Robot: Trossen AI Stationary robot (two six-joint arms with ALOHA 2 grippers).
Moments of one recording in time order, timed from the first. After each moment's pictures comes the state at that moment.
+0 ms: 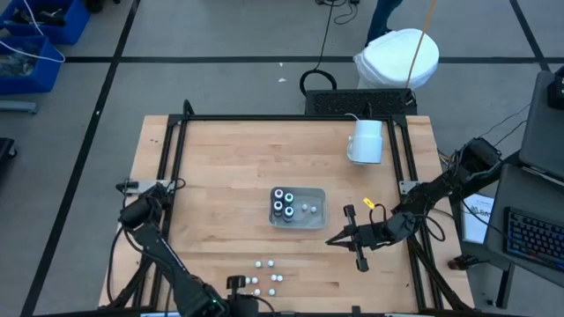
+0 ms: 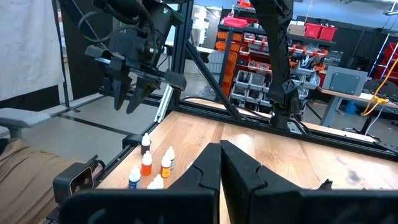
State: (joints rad) left arm -0.88 2.09 1.82 -0.85 -0.26 -0.87; right arm 0.68 1.32 0.41 0.91 0.47 -0.13
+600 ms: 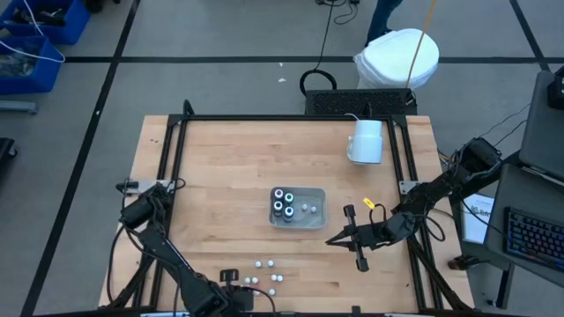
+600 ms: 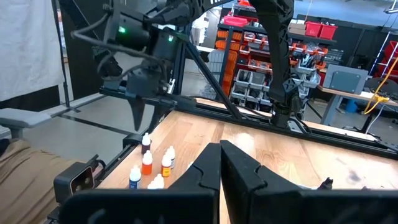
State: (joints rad) left arm -0.86 2.09 1.66 -0.87 -0.14 -0.92; right arm 0.68 1.32 0.41 0.91 0.47 -0.12
